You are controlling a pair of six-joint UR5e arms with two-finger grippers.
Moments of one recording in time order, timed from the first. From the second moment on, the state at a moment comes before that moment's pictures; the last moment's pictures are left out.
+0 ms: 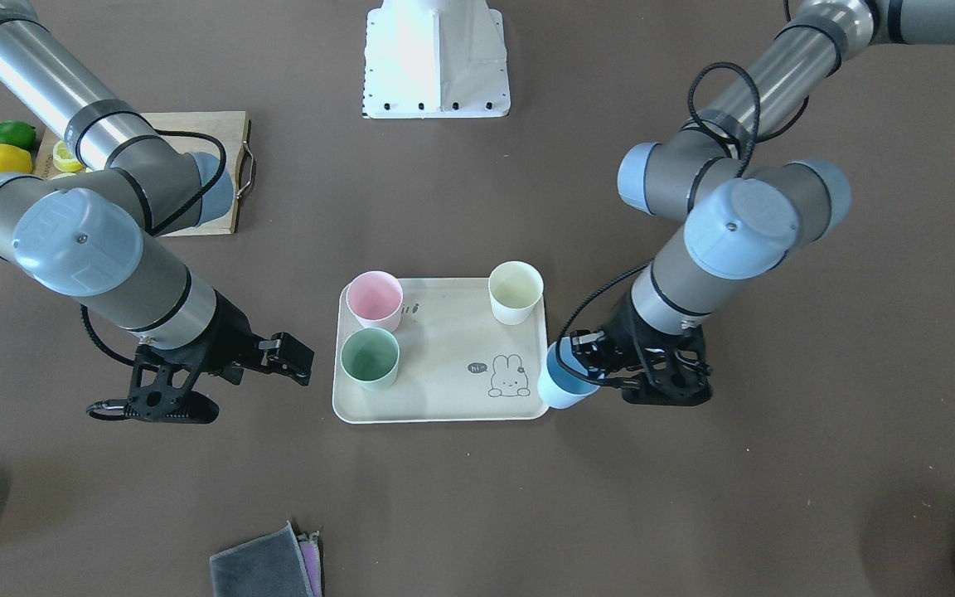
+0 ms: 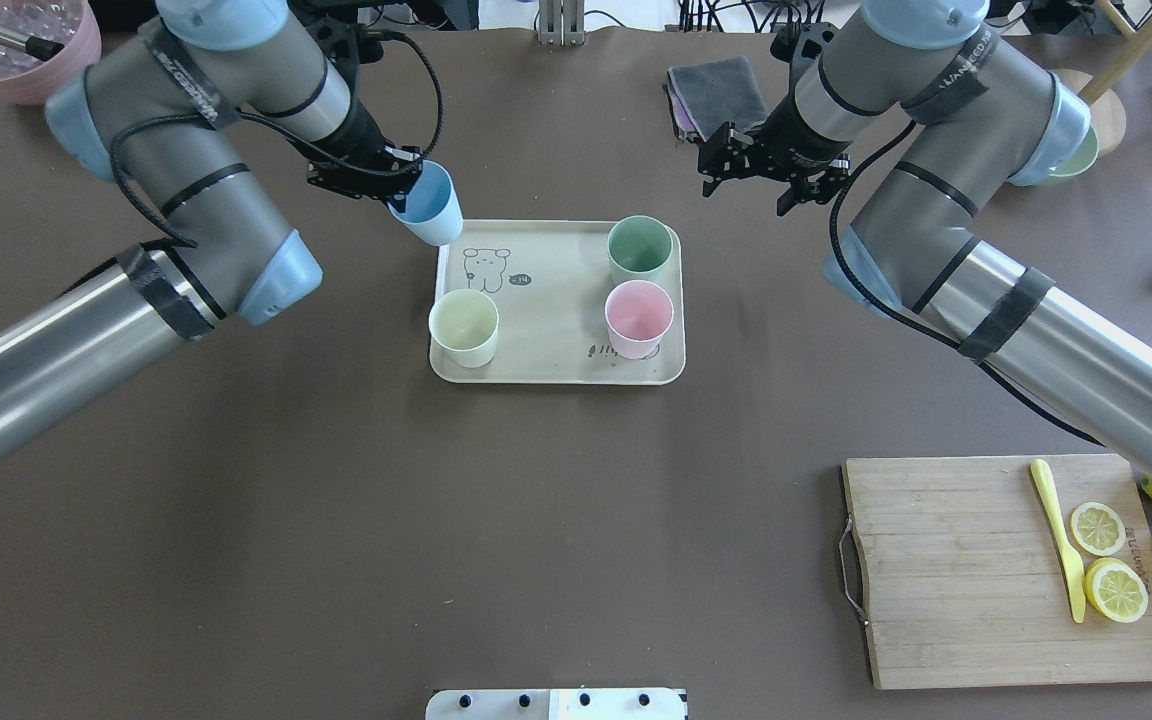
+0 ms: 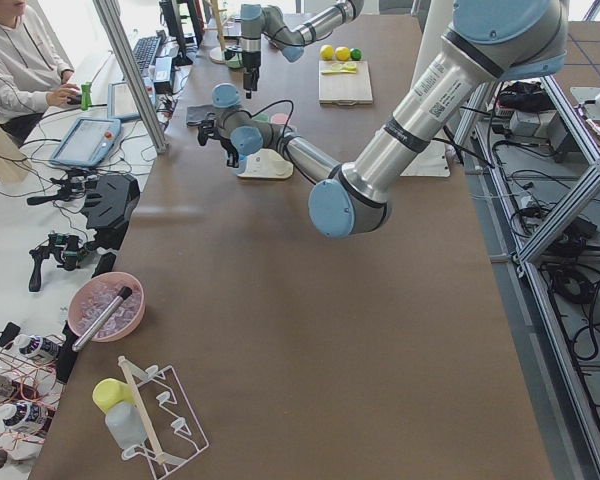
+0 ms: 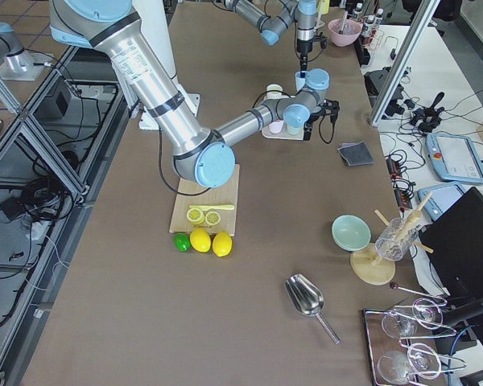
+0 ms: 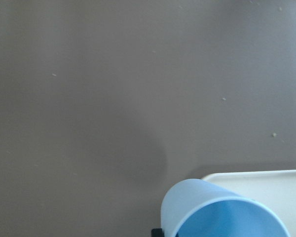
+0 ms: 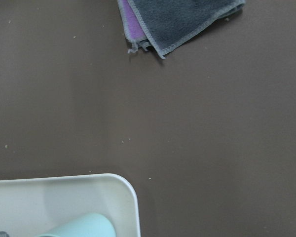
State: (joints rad) left arm -0.84 -2.34 -1.32 -1.92 -2.14 -1.02; right arm 0.91 -0.92 1.35 -1.17 2.22 1.12
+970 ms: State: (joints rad) left arm -1.03 -2.15 -1.47 -1.85 -2.28 -0.78; right arm 1.08 -1.07 1.40 -1.17 2.33 0.90
